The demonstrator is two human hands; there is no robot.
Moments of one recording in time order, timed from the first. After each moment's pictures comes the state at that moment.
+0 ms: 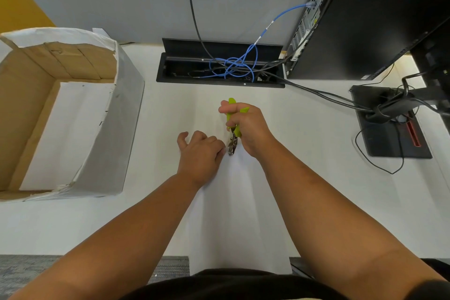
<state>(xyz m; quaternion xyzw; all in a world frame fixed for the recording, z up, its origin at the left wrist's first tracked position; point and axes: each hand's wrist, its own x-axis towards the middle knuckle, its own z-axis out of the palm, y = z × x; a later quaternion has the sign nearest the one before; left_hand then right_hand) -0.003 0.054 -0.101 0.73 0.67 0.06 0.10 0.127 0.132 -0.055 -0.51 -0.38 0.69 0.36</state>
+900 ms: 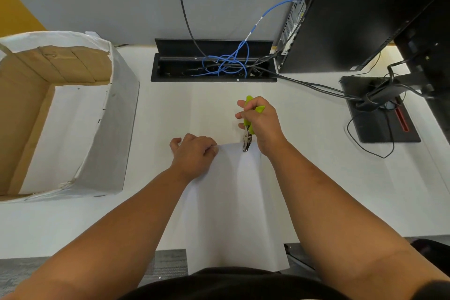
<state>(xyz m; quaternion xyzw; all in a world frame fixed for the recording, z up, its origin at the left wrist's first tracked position) -0.017 0.050 -0.103 0.68 0.69 0.09 0.24 0.161 0.115 -0.054 -0.58 -0.38 0.59 0.41</state>
